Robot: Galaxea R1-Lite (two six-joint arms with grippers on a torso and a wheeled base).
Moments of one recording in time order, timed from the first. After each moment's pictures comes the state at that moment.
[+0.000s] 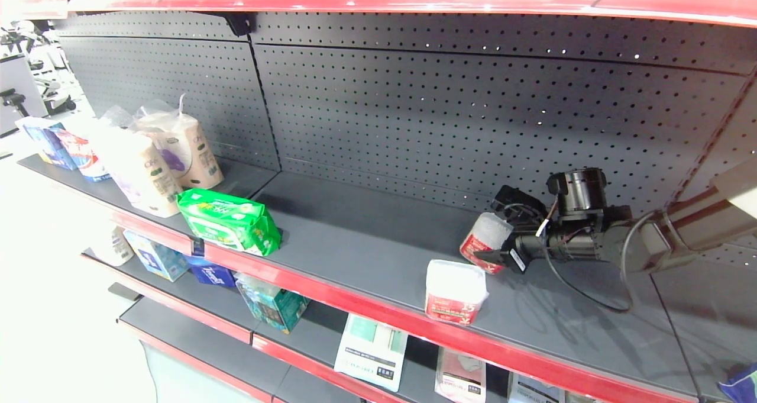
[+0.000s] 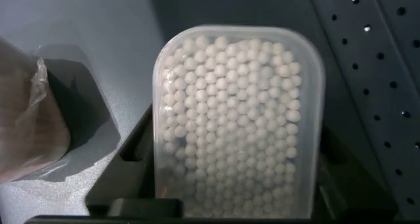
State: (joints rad) left arm -0.04 0.07 0.00 0.00 -0.03 0.00; right arm 0.20 2.05 -0.99 -0.40 0.34 -0.63
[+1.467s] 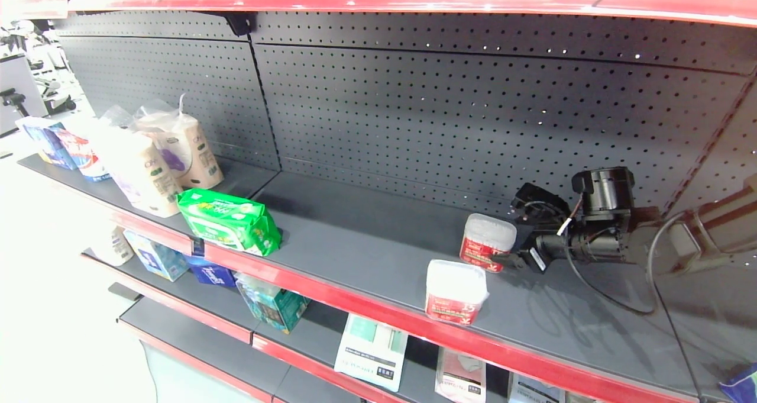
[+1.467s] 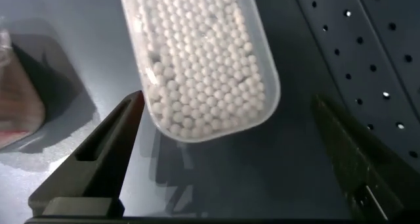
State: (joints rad) left arm -0.04 0.07 0.00 0.00 -0.03 0.00; right arm 0.14 1.99 -0.93 -0.41 0.30 -0.63
